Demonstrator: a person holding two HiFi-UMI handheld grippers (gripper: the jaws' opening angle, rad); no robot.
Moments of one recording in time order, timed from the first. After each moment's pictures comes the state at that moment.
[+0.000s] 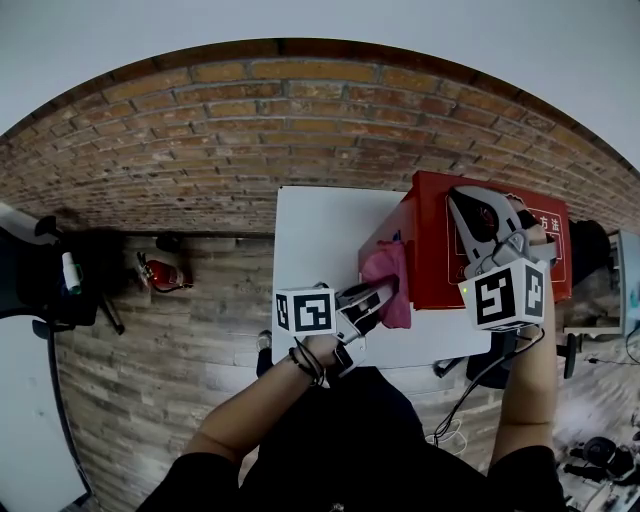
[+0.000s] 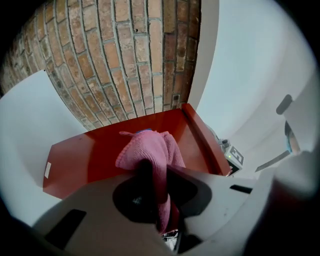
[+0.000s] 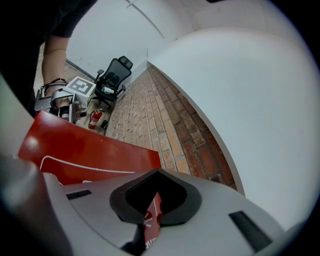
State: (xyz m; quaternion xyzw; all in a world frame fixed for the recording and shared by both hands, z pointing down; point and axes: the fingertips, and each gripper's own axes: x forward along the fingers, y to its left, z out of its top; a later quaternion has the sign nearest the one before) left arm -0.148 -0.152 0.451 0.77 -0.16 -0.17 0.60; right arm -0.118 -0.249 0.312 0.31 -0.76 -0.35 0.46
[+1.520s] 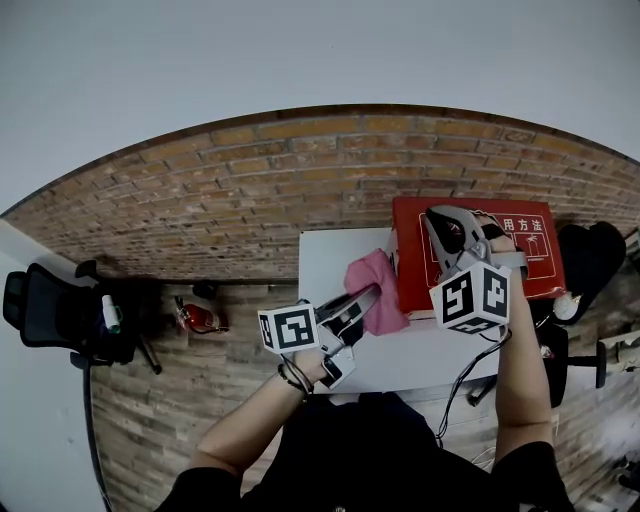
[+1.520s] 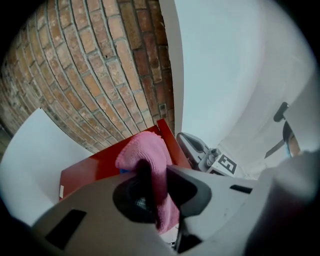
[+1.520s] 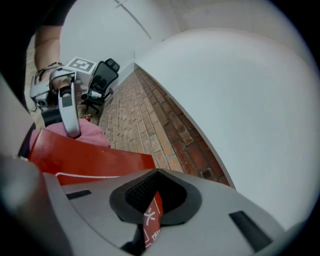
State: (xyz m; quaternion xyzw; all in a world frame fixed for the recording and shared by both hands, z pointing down) left arm -0.183 -0.150 0.387 0.80 -0.23 -0.15 0.53; right arm -0.110 -0.239 0.293 0.37 -0.76 -0.34 0.41
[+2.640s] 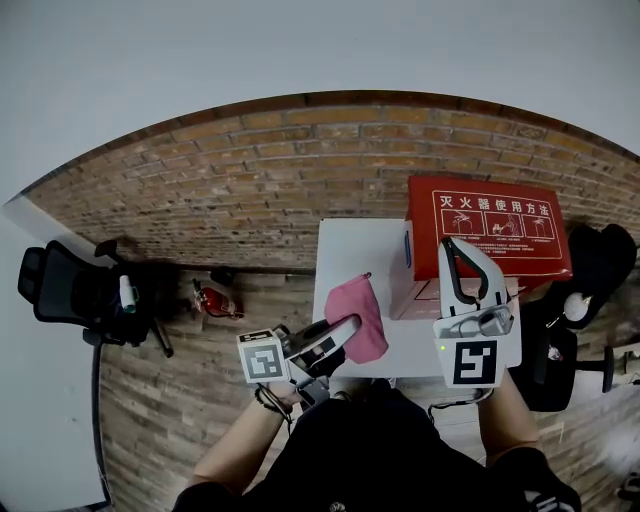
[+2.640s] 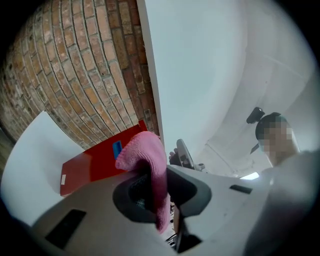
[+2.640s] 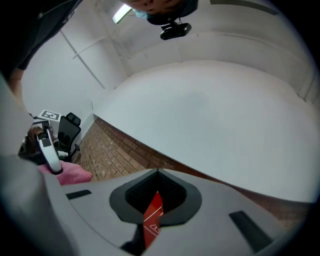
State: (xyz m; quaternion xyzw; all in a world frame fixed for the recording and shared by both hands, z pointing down) left arm -0.235 -0.033 0.358 0.82 -0.21 -0.19 0.49; right arm -0.122 -0.113 0.236 0.49 -0.83 -0.26 0.08
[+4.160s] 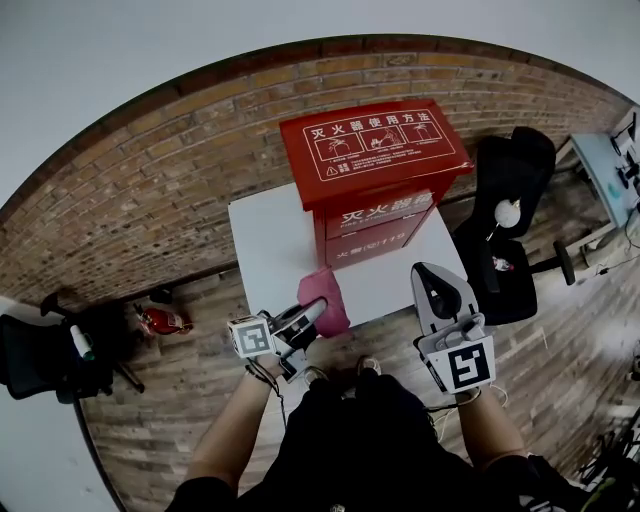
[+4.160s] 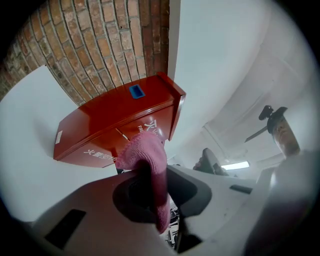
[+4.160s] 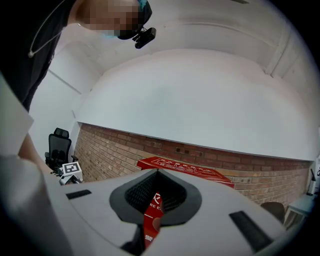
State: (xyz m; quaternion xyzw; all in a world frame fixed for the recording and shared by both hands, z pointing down) left arm -0.143 0.032 0.489 0.83 -0.10 -0.11 0.54; right arm -0.004 0.054 0.310 0.57 -0.82 -0.09 0.08
